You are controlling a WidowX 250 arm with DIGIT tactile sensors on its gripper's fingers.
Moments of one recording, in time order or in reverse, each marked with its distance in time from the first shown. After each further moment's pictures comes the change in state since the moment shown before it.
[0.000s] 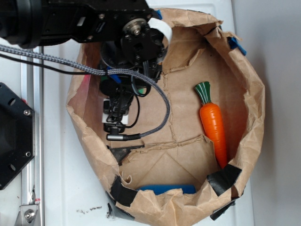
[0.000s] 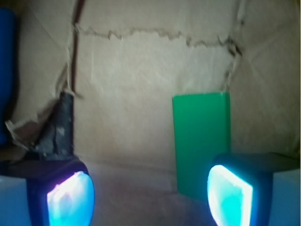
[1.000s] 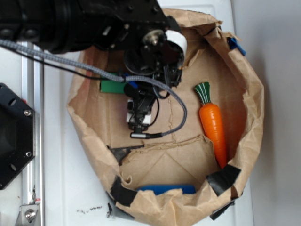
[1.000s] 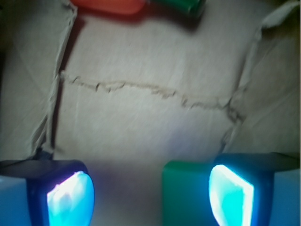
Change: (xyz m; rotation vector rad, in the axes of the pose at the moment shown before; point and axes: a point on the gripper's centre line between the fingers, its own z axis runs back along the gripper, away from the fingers) arm 0.030 0.014 -0.016 0.052 -0.108 -0.041
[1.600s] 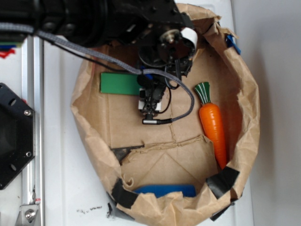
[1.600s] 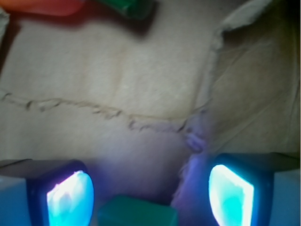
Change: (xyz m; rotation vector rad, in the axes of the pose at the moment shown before) arm 0.011 0.022 -0.017 0.075 0.041 0.033
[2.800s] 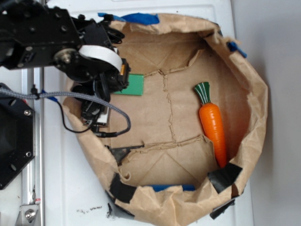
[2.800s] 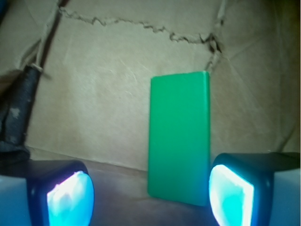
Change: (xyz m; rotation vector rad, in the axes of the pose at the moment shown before) arm -0.064 -0.021 0.019 0.053 -0.139 -0.074
